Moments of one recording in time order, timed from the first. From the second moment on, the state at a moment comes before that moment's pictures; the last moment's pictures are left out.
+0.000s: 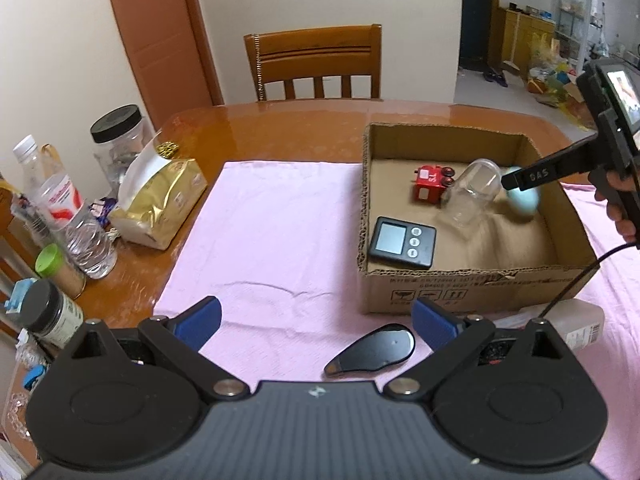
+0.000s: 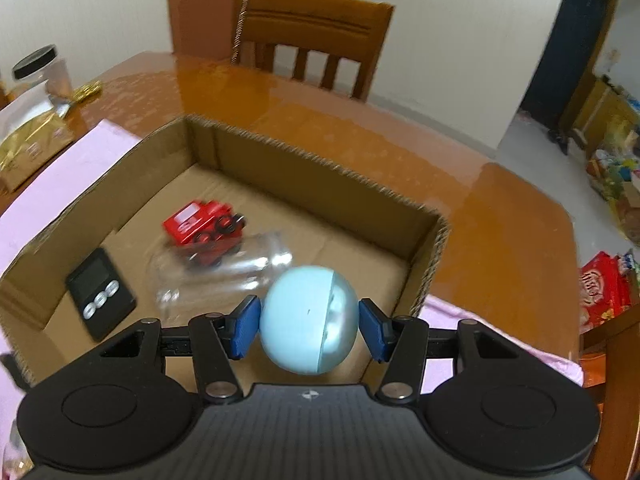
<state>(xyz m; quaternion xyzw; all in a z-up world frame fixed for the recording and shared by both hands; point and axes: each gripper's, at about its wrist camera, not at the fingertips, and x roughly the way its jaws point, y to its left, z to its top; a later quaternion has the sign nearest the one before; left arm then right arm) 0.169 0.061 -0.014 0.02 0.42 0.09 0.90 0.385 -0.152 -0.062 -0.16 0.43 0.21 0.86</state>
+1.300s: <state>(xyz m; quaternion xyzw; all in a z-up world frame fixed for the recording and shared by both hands) 0.154 0.064 -0.063 0.02 0.45 -0.01 0.89 0.217 -0.157 -0.081 -0.08 0.50 0.11 0.86</state>
